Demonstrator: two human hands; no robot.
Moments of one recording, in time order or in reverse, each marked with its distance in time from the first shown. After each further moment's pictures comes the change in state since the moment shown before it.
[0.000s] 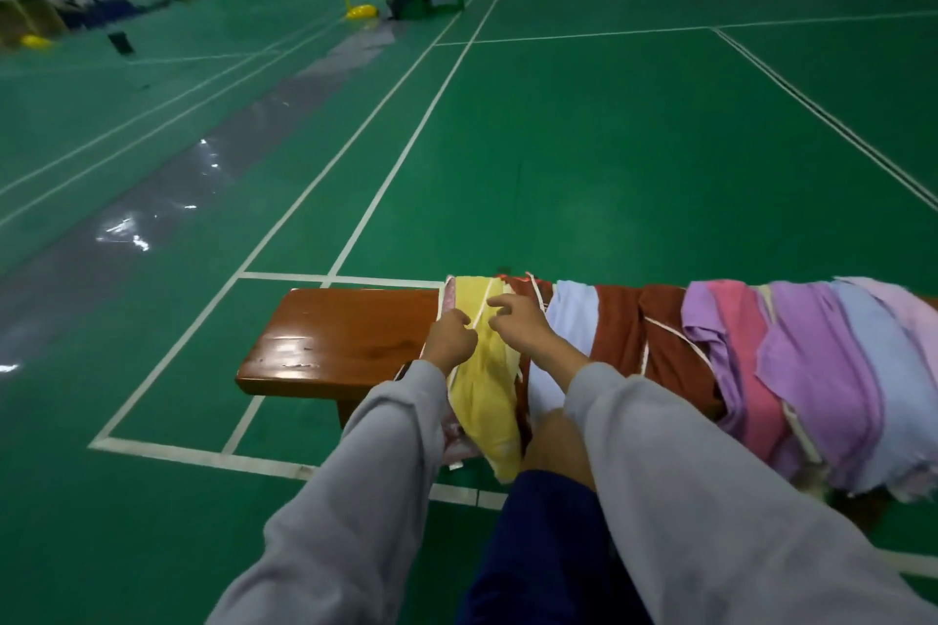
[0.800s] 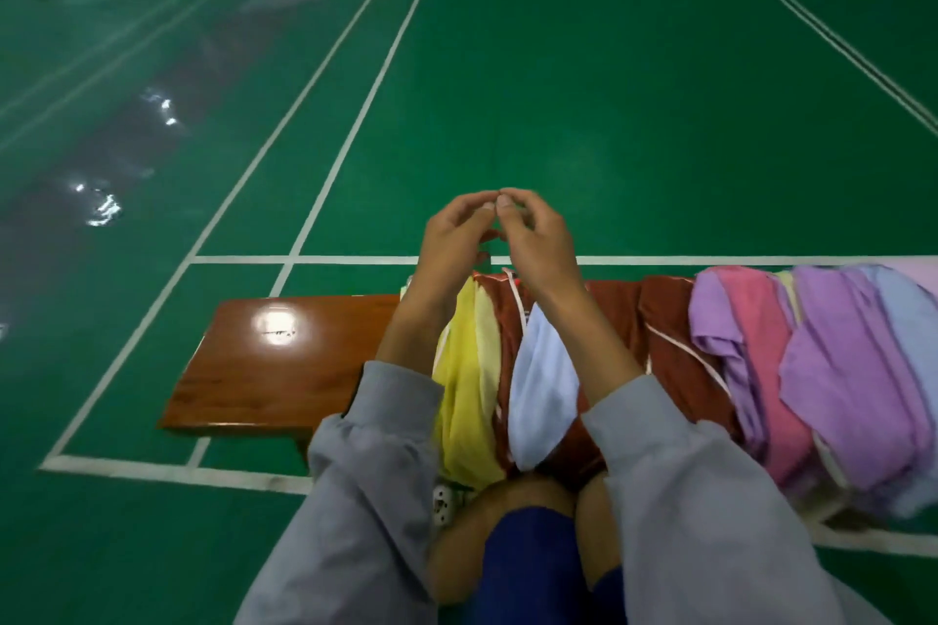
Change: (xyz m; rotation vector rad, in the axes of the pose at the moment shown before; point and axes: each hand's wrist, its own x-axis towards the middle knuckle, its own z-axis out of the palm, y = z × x) left_hand 0.061 0.157 -0.044 -0.792 -0.038 0.213; right_hand 0.080 -0.055 -0.099 0.346 0.372 -0.195
